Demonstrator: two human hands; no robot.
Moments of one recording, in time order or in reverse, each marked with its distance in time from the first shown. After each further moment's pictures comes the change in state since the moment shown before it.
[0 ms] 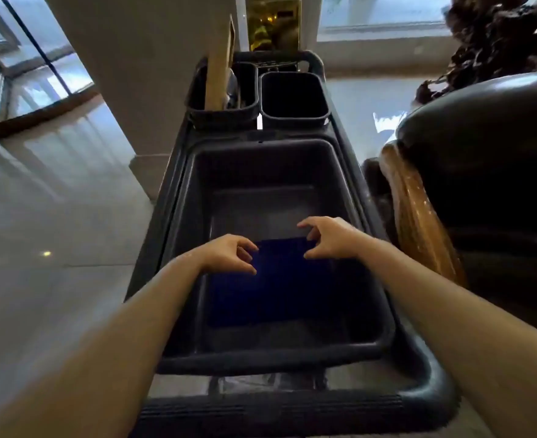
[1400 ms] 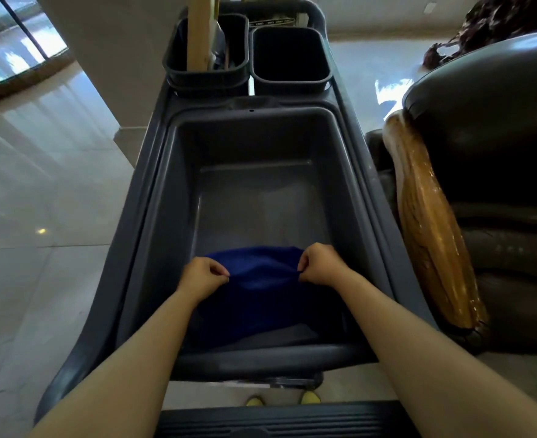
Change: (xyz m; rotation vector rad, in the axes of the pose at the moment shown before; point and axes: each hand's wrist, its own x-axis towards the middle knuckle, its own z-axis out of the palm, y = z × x) left_hand 0.035 -0.073 0.070 -0.164 0.431 -0.244; right_hand 0.012 0.033 0.091 0.118 -0.051 0.302
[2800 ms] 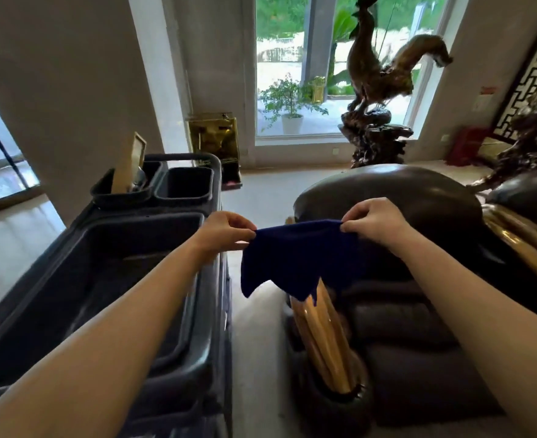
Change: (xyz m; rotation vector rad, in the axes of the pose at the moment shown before) left_hand -0.182 0.370 0.070 -0.454 -0.070 0.585; right_hand -0.256 0.204 -0.333 0.197 0.727 -0.224
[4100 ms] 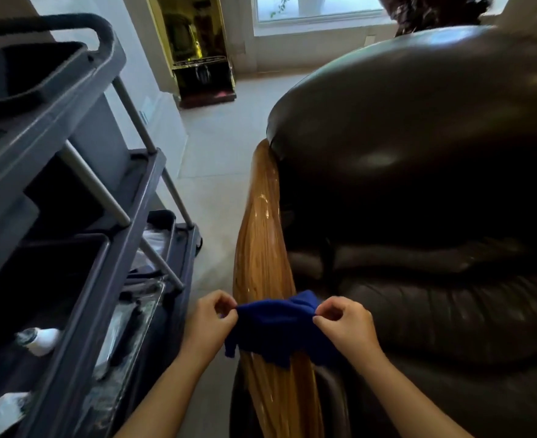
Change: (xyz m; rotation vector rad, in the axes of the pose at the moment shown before) left_hand 0.217 -0.317 0.286 0.352 0.244 -0.281; right_hand 0.114 0.417 0.208 0.179 -0.313 0.282
